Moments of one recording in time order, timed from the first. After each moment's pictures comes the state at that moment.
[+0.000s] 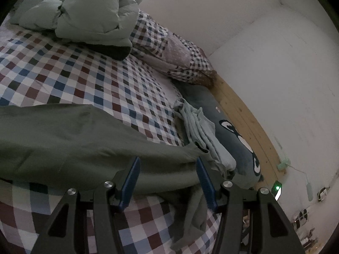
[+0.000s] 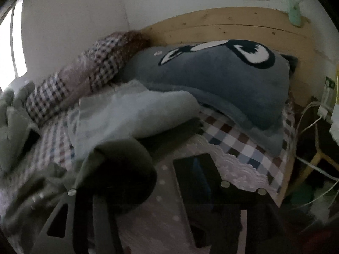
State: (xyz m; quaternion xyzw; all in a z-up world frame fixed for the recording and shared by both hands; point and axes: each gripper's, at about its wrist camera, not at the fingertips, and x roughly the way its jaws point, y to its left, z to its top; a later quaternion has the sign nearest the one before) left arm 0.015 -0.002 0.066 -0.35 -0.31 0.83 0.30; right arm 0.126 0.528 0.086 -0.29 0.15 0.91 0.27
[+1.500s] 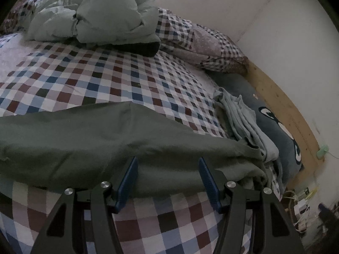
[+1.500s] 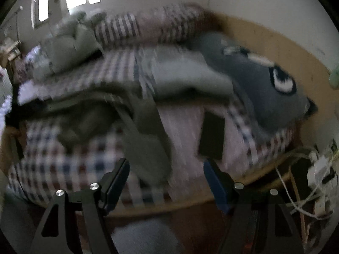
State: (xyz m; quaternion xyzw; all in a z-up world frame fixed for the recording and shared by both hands) left arm 0.006 -0.007 0.045 -0.40 -0.21 0.87 0.20; right arm 0.264 0.408 0.173 -0.40 -0.02 0.91 0.07
